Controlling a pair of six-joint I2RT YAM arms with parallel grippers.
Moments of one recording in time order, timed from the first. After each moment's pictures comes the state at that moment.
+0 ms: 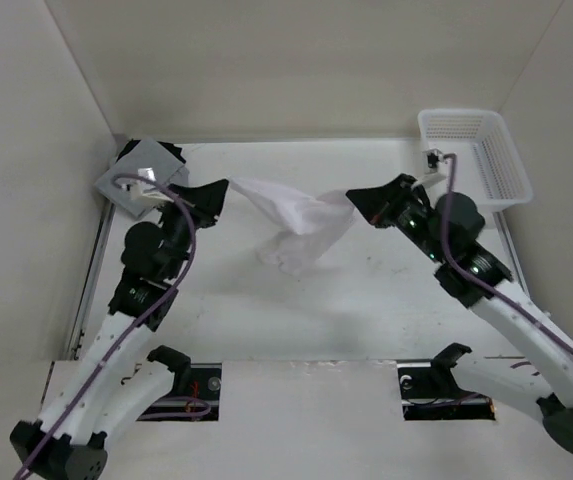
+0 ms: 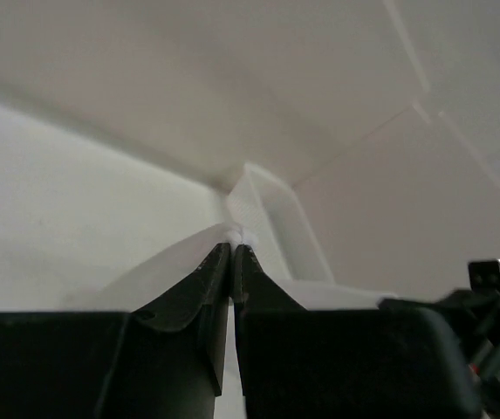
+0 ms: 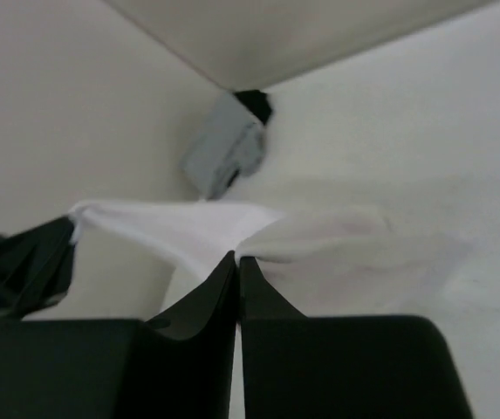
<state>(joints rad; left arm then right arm) -0.43 0.80 0.75 0.17 -0.10 -0.83 0.53 1.02 0.94 0.03 -0.04 0.79</state>
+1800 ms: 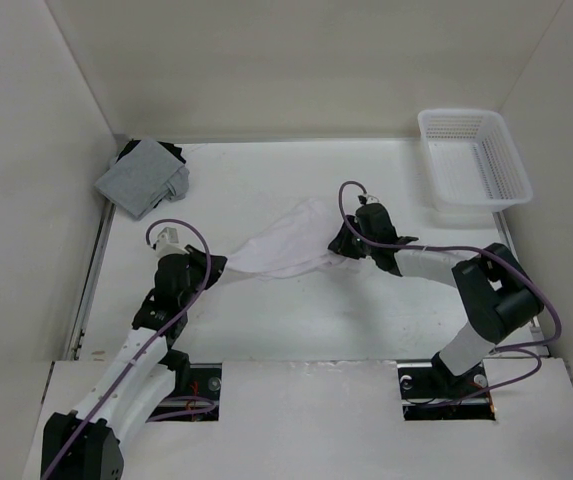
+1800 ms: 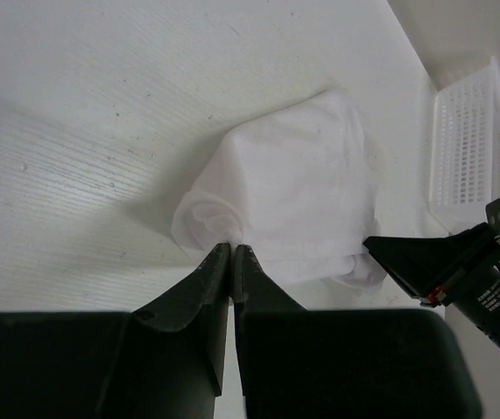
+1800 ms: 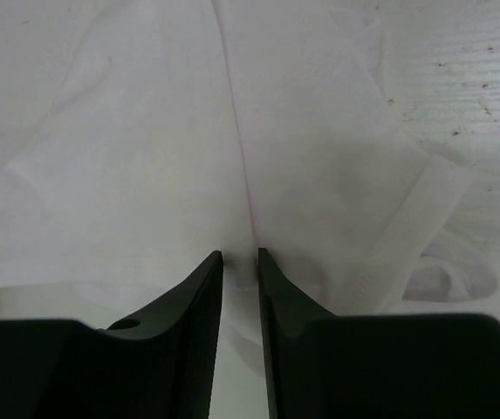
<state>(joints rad) -0.25 0.70 0.27 0.02 -0.02 -0.92 0.51 1.63 0.79 0.16 -0.06 0.70</state>
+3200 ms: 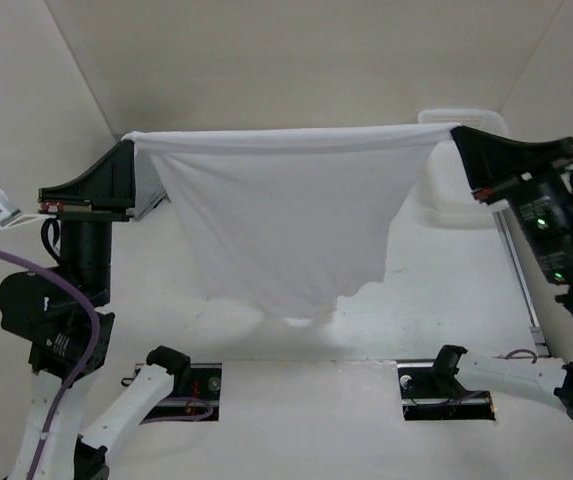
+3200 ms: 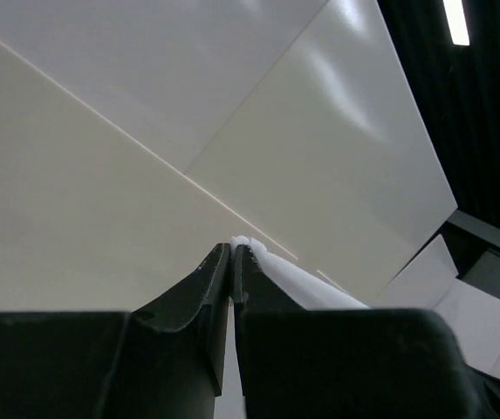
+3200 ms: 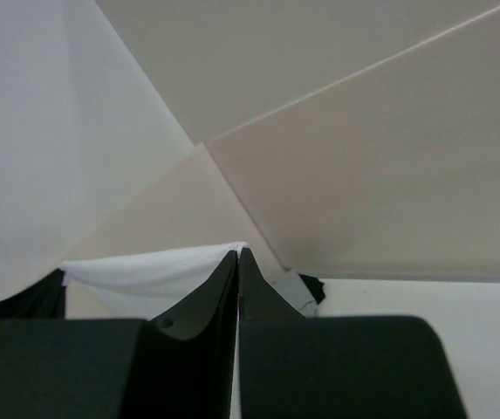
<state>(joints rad) -0.39 0.62 1.25 0.01 -0.23 -0.74 1.03 0.88 1.73 -0.34 0.53 0.33</state>
